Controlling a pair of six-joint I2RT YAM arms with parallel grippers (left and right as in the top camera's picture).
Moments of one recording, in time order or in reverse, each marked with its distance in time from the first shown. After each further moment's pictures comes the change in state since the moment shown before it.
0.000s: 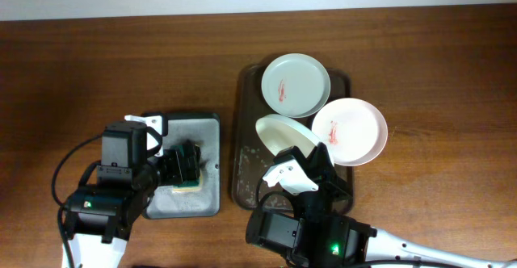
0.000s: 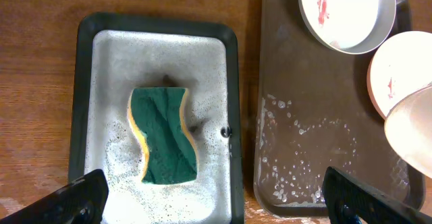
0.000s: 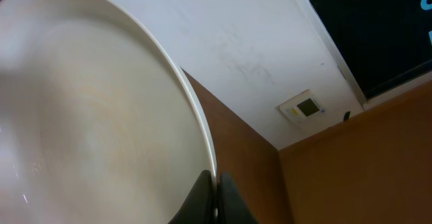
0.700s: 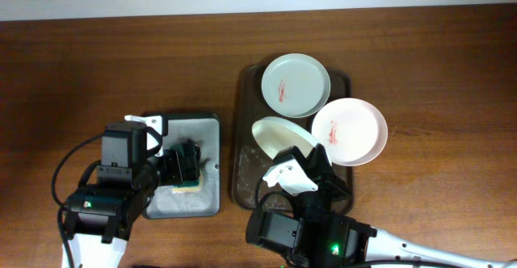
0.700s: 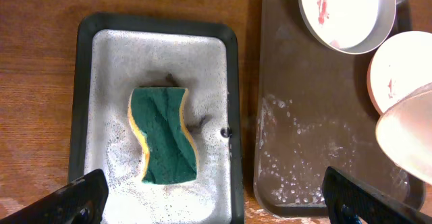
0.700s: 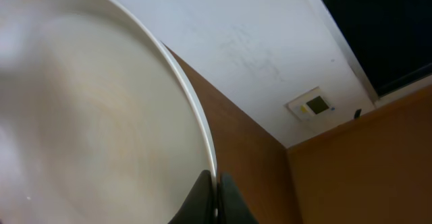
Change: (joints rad) left arm 0.000 0.000 0.000 0.000 0.000 0.000; right arm 0.000 0.000 0.000 0.000 -0.029 0.010
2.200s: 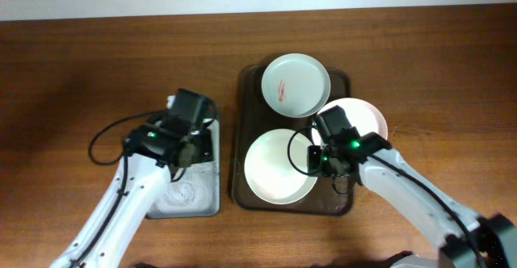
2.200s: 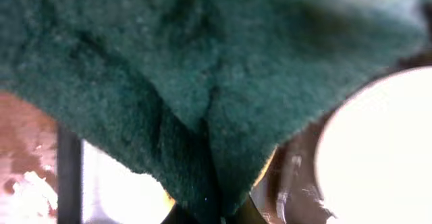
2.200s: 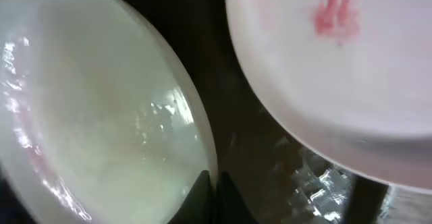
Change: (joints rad) left arm -0.214 0.409 0.125 -0.027 -0.268 -0.180; right arm -0.832 0.241 -0.132 0.257 -1.379 0.131
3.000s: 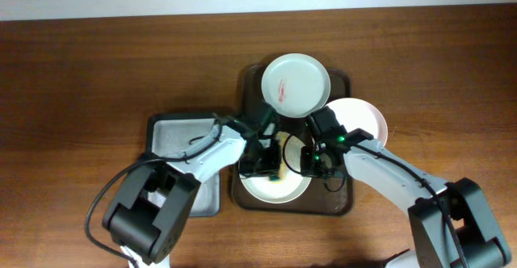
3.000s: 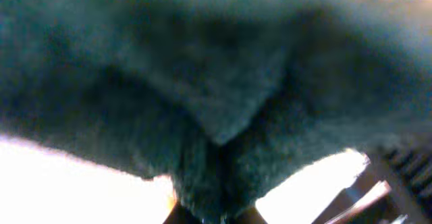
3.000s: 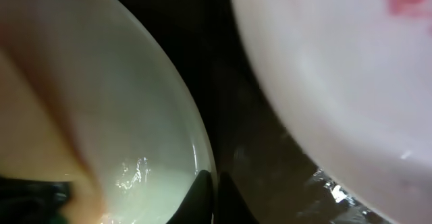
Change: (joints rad) left arm -0.249 0.552 0.066 0.303 0.550 -0.150; right arm 0.002 0.185 -0.001 0.097 -0.039 0.064
